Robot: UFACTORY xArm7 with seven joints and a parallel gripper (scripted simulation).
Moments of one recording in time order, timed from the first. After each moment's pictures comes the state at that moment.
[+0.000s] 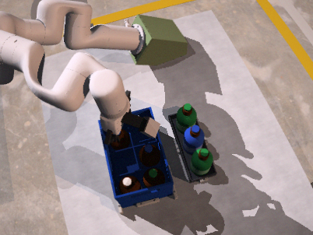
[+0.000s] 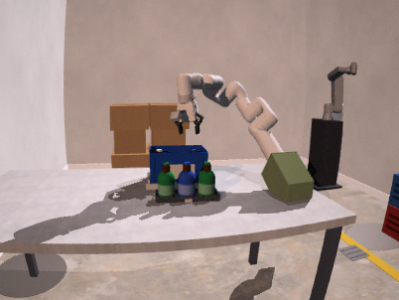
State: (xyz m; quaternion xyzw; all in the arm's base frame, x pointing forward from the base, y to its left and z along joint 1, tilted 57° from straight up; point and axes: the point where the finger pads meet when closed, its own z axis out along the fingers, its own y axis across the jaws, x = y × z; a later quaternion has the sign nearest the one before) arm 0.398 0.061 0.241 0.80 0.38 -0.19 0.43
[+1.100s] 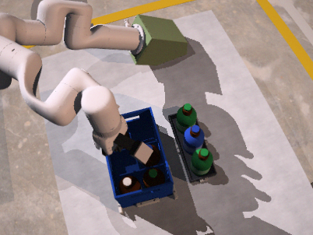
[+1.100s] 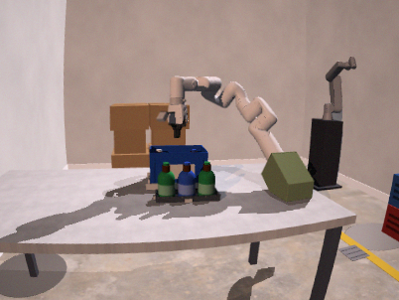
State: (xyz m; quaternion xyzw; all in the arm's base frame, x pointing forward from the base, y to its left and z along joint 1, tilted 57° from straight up) arm 0.455 0.039 0.264 0.81 0.34 -0.11 0.46
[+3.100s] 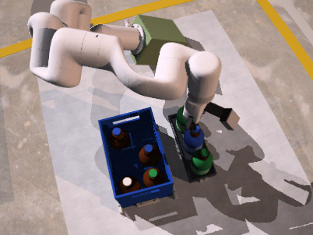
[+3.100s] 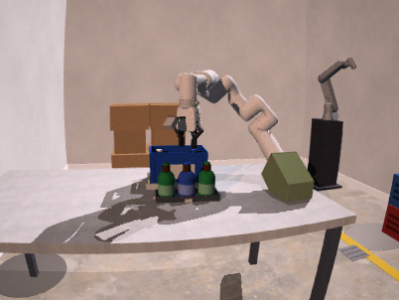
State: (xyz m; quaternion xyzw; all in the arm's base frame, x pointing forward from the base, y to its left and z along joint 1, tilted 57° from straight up) arm 0.449 0.180 0.048 0.81 0.34 -0.12 0.46
